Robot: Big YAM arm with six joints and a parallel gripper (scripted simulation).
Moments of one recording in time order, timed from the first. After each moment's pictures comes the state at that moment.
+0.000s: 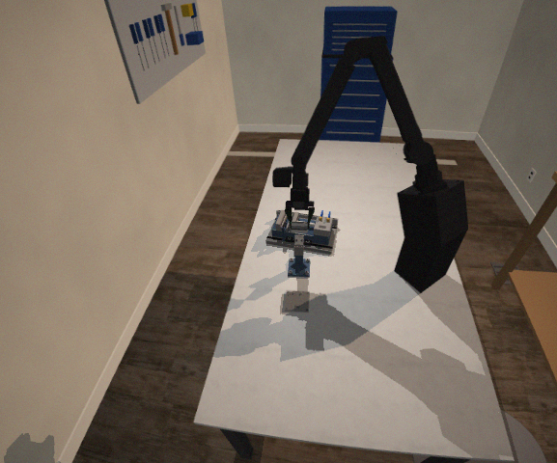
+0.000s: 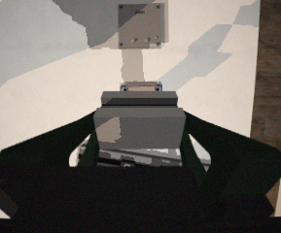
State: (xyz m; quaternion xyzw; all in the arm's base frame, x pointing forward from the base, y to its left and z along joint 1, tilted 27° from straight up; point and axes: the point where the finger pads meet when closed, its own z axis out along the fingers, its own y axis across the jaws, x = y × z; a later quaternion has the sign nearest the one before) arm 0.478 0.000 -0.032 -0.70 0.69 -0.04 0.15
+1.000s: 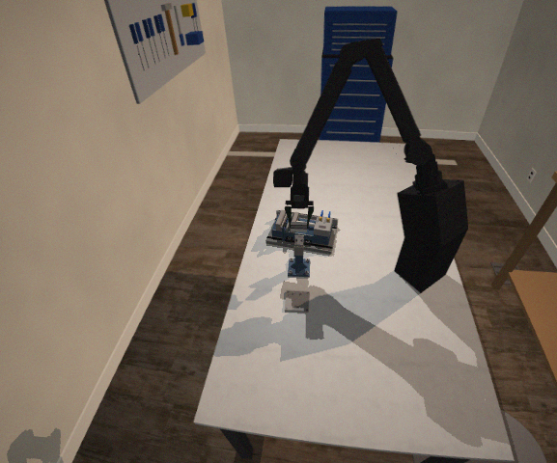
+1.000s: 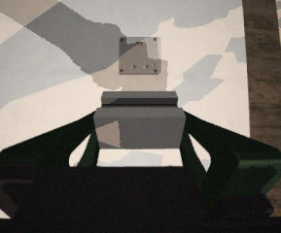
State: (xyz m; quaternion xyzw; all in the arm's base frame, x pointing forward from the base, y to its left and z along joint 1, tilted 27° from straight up) arm 0.480 0.001 -0.029 -0.71 0.67 0.03 0.23
